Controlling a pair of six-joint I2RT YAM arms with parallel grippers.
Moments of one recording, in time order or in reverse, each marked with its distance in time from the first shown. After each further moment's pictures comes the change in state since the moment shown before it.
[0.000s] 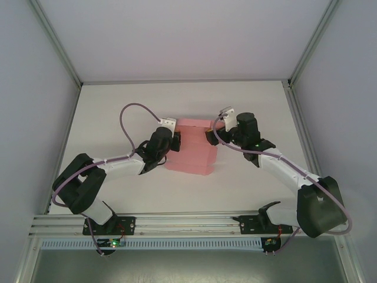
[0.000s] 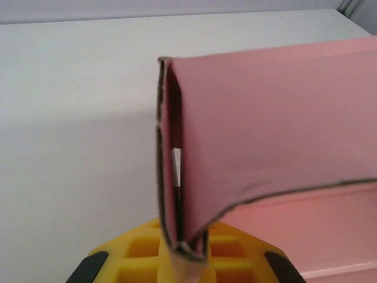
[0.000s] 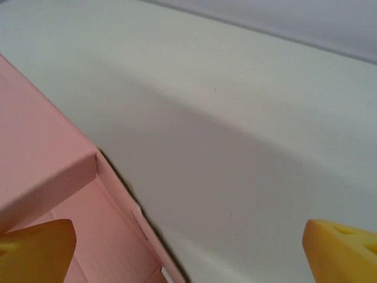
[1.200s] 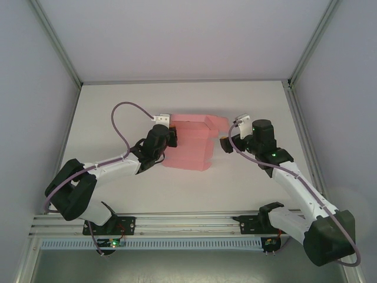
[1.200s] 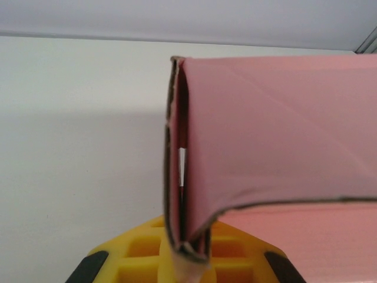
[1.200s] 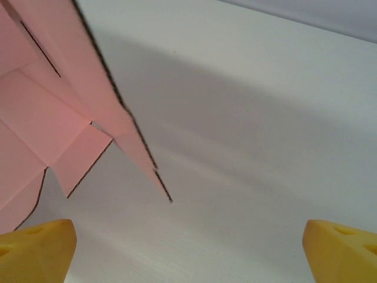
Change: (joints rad) left arm 0.010 -0.081 0.019 -0.081 -0.082 -0.081; right arm -0.099 -0.255 -0.061 -0.291 0.020 -0.066
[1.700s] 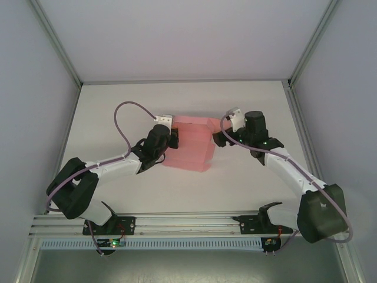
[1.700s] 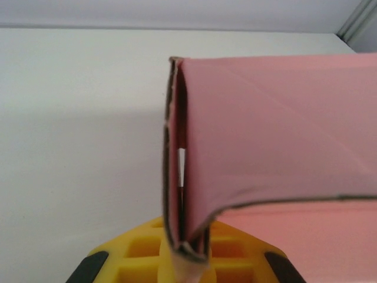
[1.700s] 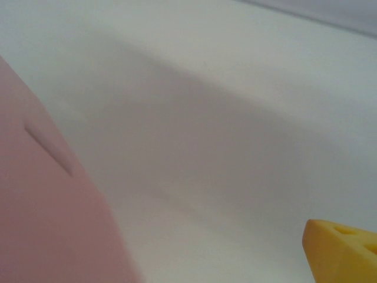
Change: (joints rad) left arm 0.001 0.023 0.000 0.008 0.082 0.030; right arm 0.026 0.224 0.111 0.116 -0.103 -0.005
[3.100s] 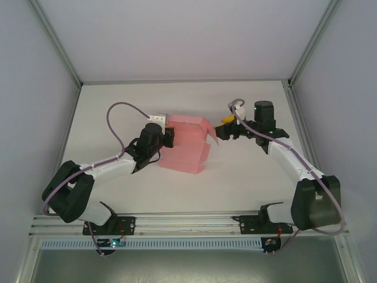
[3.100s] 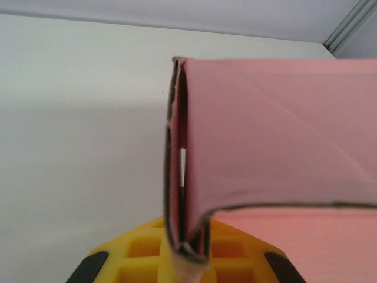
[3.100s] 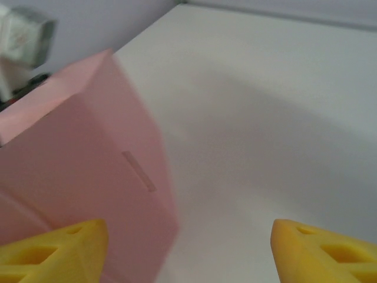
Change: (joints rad) left arm 0.076 -0.052 -0.043 0.016 0.108 -0.039; right arm -0.143 0.082 0.094 -0.031 -0.567 0.010
